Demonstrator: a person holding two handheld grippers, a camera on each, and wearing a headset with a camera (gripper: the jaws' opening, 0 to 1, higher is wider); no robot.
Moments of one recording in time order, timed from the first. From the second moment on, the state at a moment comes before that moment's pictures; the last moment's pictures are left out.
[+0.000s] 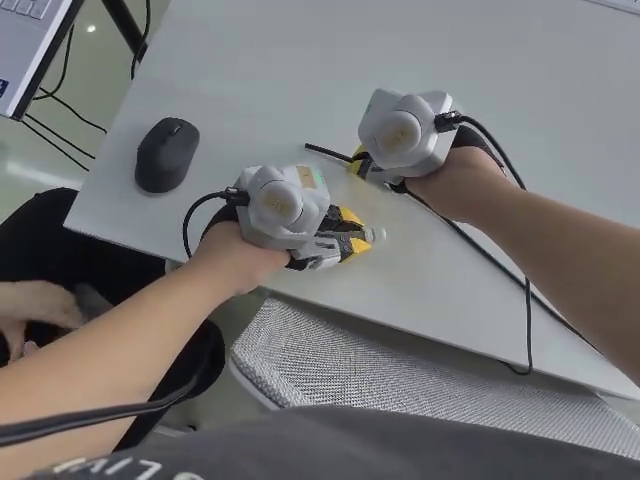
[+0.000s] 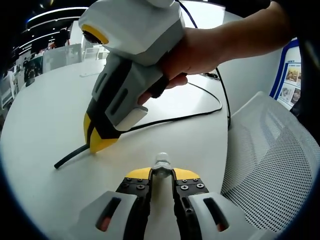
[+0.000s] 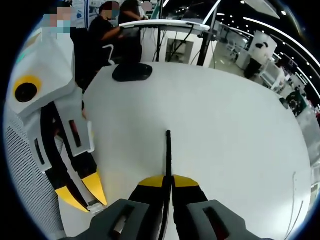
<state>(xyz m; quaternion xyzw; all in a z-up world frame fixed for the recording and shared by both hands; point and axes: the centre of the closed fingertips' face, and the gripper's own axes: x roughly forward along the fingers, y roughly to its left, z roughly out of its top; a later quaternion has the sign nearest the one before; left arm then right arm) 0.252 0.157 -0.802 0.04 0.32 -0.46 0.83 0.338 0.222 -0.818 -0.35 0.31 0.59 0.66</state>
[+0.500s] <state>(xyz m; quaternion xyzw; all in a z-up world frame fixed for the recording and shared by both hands) 0.254 0.157 -0.802 0.03 0.33 -0.46 0.82 0.342 0.222 -0.818 -0.35 0.32 0.58 0.67</state>
